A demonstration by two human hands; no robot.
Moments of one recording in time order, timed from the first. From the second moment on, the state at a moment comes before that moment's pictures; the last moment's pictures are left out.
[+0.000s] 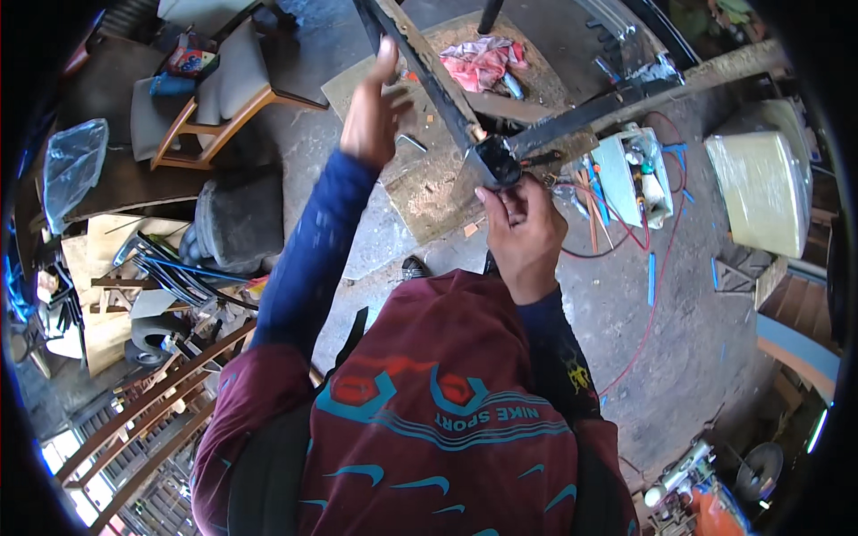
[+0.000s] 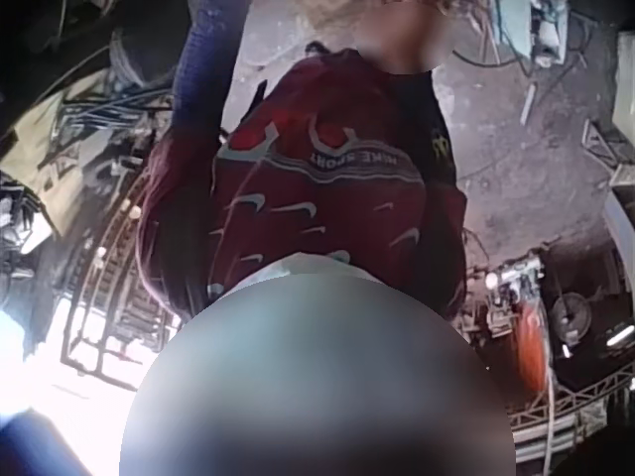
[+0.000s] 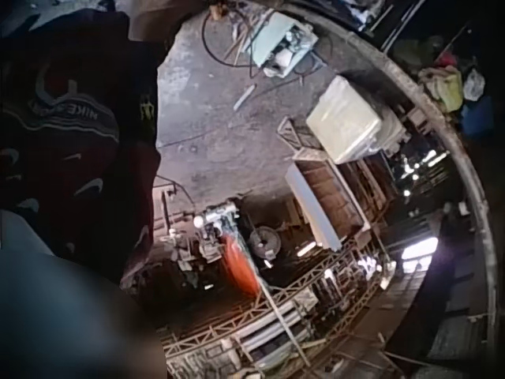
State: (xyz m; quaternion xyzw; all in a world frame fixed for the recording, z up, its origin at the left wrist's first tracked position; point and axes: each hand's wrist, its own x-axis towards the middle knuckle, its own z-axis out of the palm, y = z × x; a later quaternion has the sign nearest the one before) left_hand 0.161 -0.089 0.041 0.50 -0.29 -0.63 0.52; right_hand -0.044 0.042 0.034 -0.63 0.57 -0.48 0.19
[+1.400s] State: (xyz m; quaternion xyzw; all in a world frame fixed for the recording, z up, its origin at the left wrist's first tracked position) left_hand 0.104 -0.147 0.042 0.45 -0.11 -0.62 0.64; right_hand -0.045 0.019 0.023 -0.72 0.61 -0.32 0.12
